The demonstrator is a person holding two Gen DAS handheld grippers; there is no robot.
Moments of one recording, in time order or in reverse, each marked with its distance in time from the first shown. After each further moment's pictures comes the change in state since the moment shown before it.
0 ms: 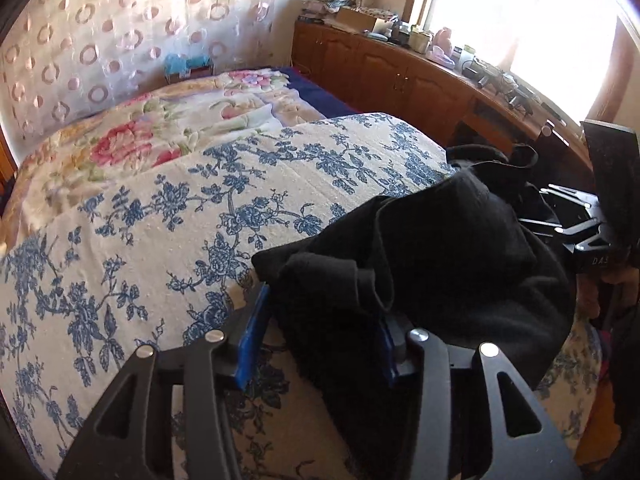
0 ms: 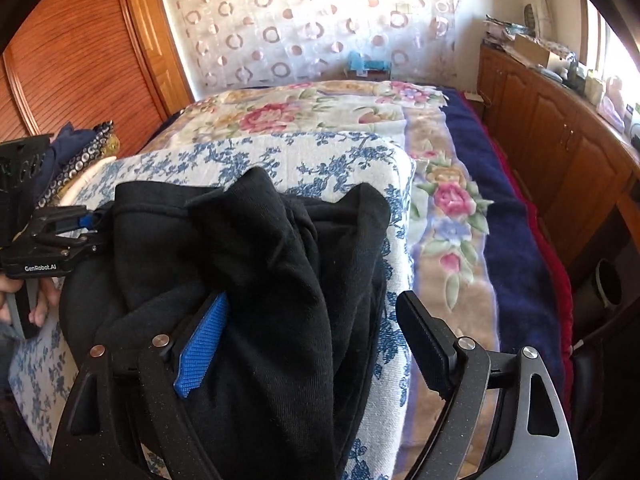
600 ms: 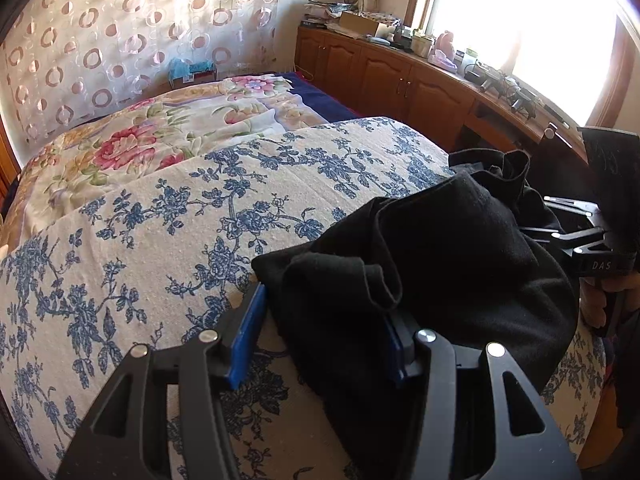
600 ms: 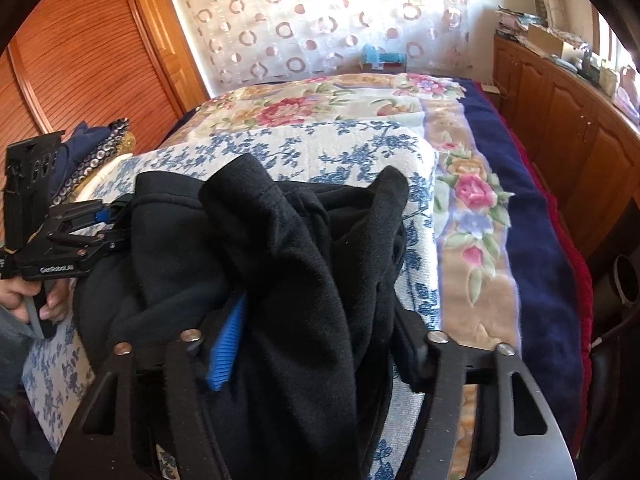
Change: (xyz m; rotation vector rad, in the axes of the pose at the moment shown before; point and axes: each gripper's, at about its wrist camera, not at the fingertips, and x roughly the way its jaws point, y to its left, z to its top) left arm 0.003 0.004 0.001 -0.019 -0.008 0.002; right arm 0.004 0.003 -0.003 0.012 0.012 0.092
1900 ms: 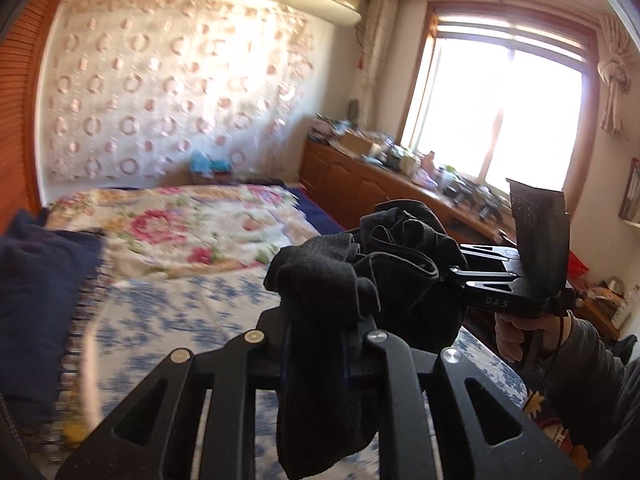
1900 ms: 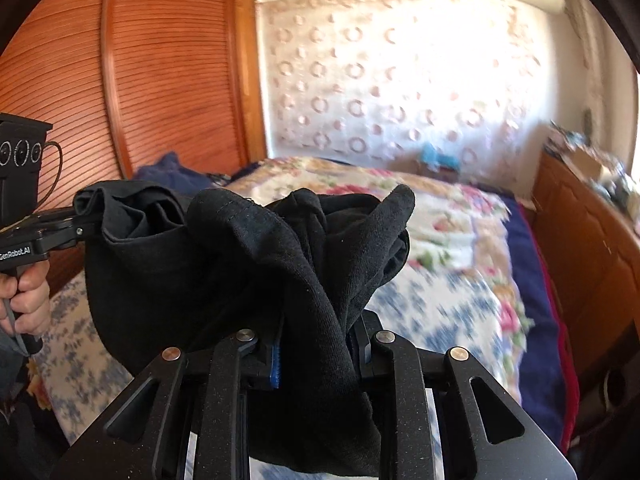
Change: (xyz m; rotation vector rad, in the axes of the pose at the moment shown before) left arm -0.236 0.037 -0.048 -0.081 -0.439 -0.023; right arm -0.056 0.153 0.057 -0.293 -0.275 0.057
